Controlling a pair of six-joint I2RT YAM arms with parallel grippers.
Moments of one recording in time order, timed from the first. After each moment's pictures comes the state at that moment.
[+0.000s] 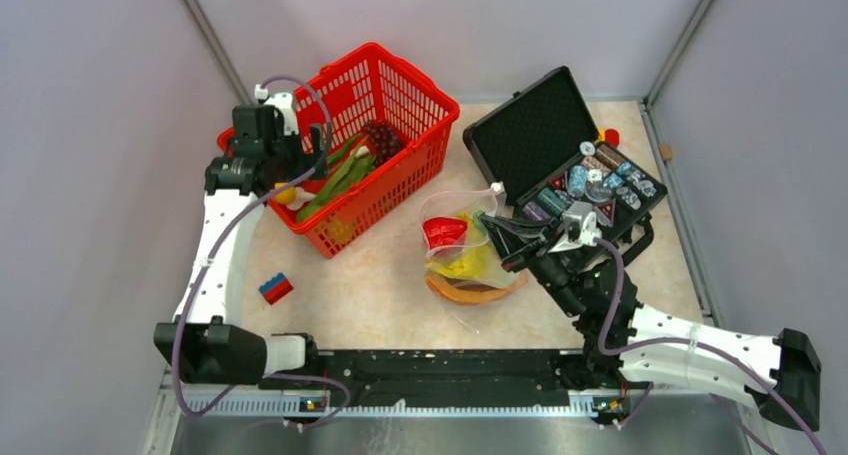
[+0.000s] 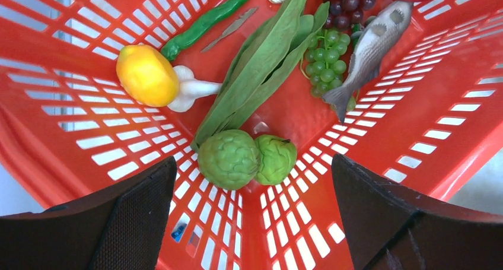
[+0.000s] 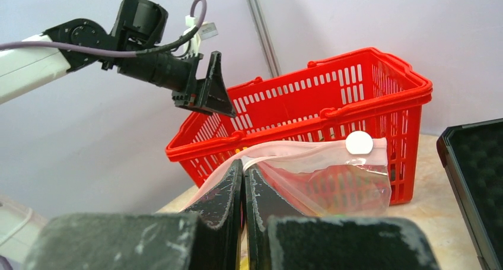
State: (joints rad) left arm -0.03 1.26 1.38 -0.78 0.01 -0.08; right arm 1.13 0.69 0.40 0.76 0.33 0.18
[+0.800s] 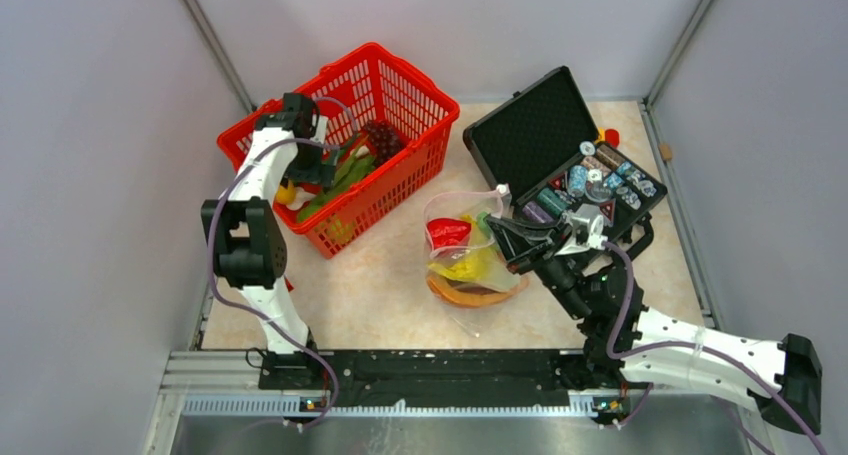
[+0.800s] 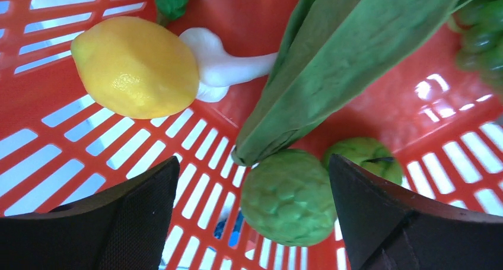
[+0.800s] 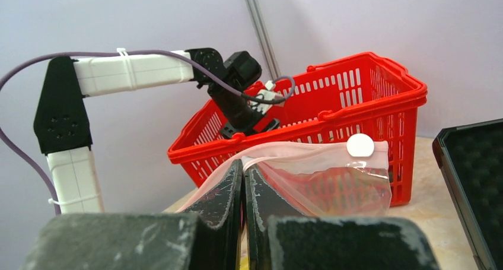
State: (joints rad) left arm -0.02 1.84 1.65 -0.98 -0.11 0.10; right arm 1.13 0.65 0.39 0.75 0.34 0.18
